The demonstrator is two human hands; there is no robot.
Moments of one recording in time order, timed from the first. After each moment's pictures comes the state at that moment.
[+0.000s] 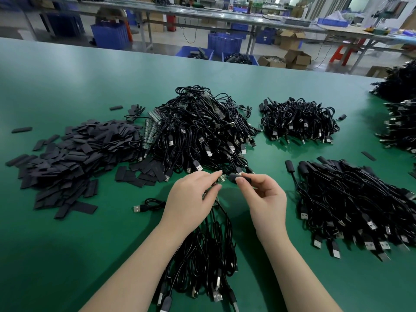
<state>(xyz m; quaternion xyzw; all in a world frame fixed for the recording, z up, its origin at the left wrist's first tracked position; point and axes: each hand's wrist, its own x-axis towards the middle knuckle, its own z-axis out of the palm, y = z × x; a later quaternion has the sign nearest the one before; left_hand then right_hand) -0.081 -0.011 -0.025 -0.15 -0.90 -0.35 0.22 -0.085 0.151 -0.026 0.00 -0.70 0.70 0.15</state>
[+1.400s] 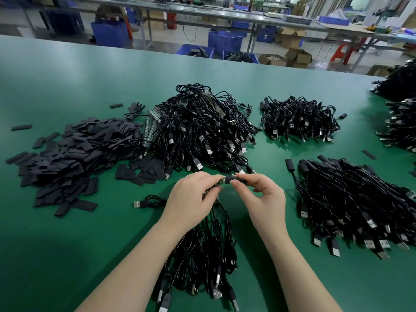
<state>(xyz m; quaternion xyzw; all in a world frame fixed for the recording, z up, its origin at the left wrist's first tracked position) -0.081 -0.012 -0.024 -0.16 -0.90 -0.36 0.17 -0.083 0.153 -0.023 0.05 -0.77 0.61 0.17</state>
